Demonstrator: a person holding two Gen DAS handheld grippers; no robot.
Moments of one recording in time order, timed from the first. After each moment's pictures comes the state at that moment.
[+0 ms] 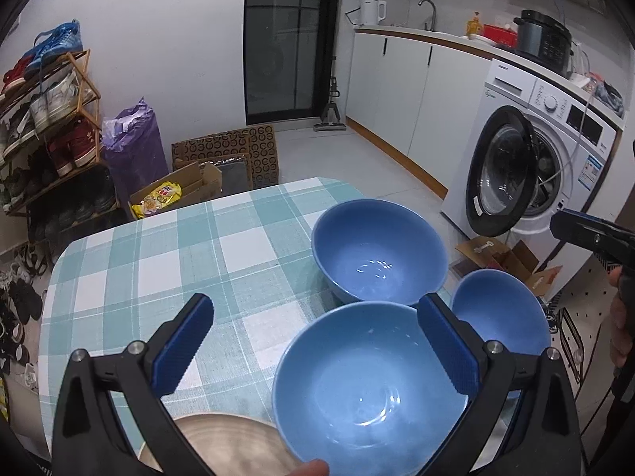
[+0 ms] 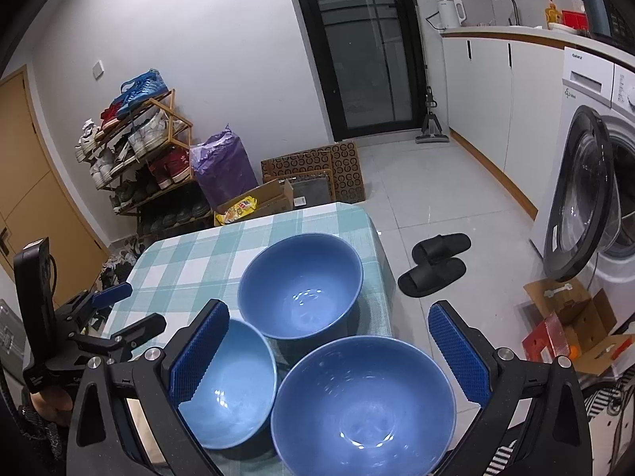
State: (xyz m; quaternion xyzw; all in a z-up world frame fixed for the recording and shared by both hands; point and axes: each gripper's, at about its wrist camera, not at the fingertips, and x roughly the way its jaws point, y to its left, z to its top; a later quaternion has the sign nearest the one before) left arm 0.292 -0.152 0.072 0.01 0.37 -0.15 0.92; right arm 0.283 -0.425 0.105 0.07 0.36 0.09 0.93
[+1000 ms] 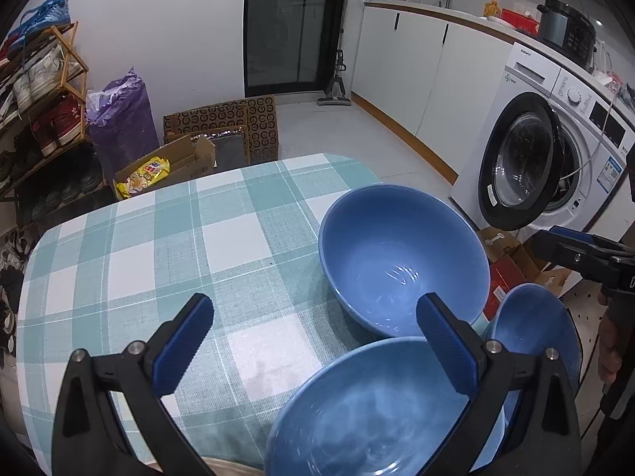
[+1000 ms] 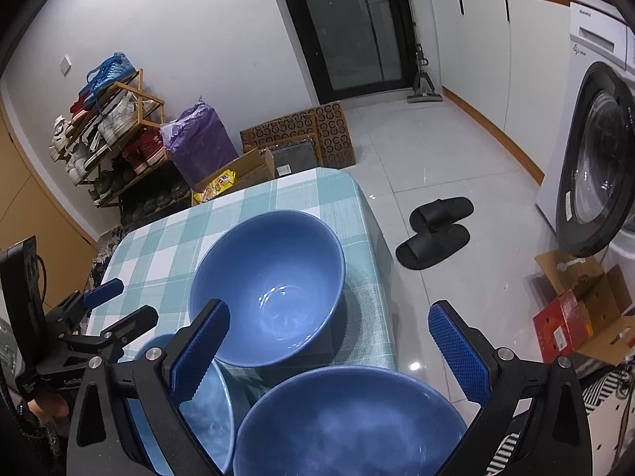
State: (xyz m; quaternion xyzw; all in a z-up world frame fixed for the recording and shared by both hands) left arm 0.357 -0.168 0.028 0.00 0.42 -0.15 0.90; right arm 0.367 -0.428 0.038 0.09 0.43 0.08 0.90
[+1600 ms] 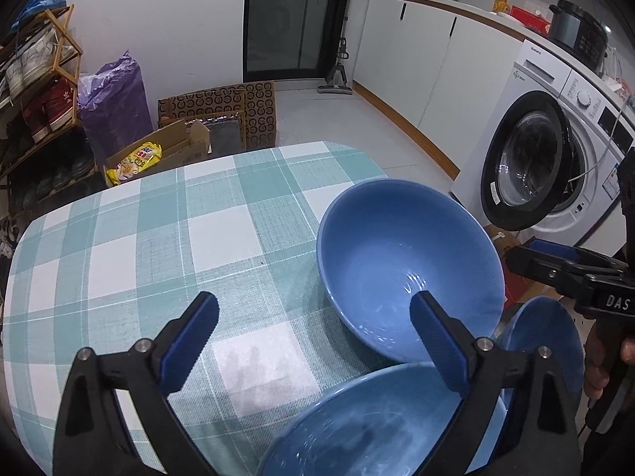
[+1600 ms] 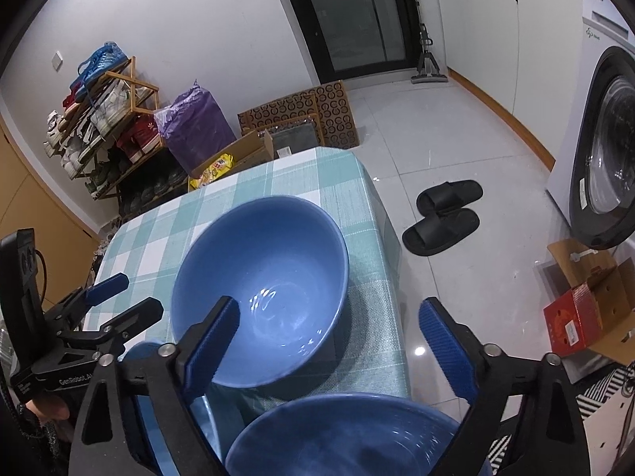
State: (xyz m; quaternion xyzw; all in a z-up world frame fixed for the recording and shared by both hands) left arm 0.381 -0.175 0.011 -0.01 0.44 -0.15 0.88; right arm 0.401 -0.420 0.008 0.09 0.46 0.09 0.88
